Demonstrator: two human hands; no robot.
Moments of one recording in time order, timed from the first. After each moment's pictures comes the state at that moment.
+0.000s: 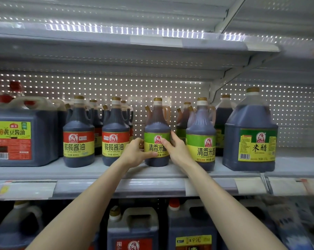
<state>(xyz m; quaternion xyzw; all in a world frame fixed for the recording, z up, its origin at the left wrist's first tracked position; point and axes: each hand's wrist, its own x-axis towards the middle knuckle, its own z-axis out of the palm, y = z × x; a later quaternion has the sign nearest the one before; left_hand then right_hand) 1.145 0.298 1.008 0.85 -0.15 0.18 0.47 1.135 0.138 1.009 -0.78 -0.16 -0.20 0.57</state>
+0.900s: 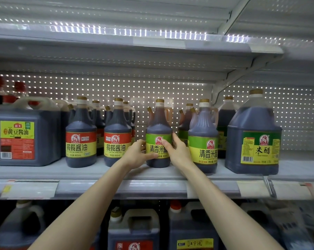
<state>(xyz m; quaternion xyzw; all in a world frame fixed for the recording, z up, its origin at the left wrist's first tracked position) 1.156 0.302 1.003 0.83 -0.17 0.14 0.51 1.148 0.138 1.001 -0.81 -0.12 -0.25 0.51</state>
